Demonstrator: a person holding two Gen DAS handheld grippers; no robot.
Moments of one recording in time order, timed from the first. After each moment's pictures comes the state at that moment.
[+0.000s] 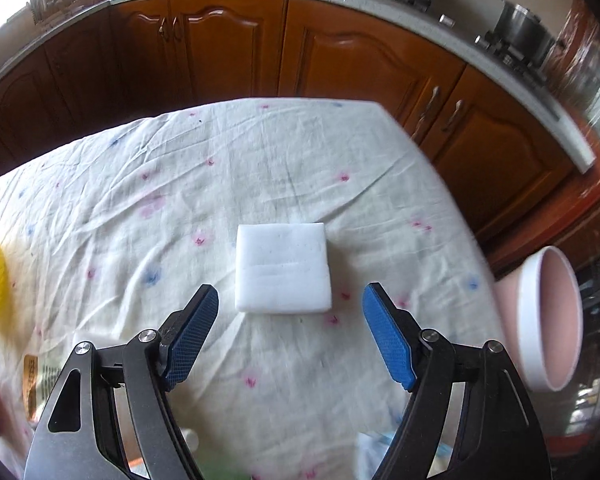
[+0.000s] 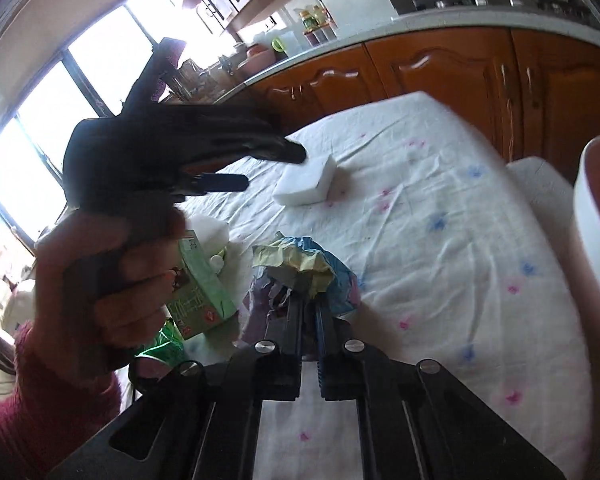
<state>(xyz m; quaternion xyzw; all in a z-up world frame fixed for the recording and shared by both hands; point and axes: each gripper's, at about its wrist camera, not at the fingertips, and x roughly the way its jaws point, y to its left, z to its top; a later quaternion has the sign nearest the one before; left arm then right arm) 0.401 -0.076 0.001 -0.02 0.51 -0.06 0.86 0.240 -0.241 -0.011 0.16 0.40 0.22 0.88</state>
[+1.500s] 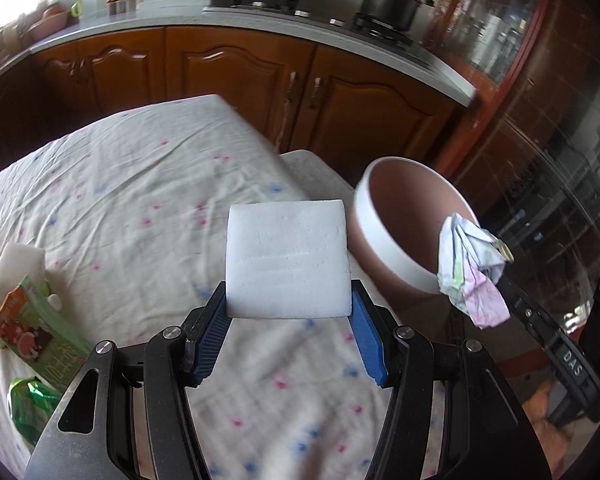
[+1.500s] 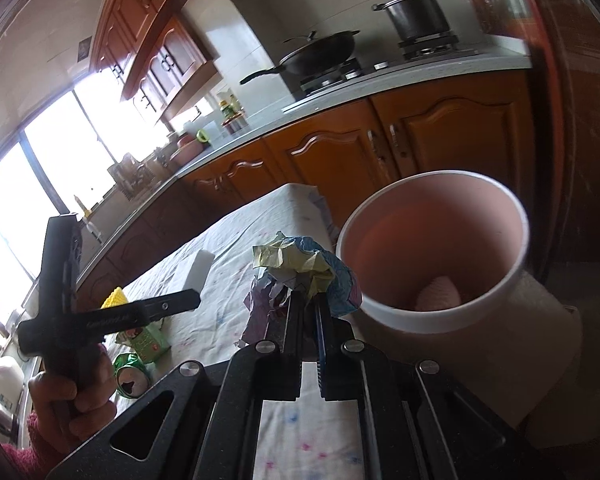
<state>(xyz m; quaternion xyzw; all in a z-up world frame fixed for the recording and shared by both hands) 0.252 -0.174 0.043 0.00 0.46 -0.23 0.86 0.154 -0.400 0.034 0.23 0.31 0.07 0.92</state>
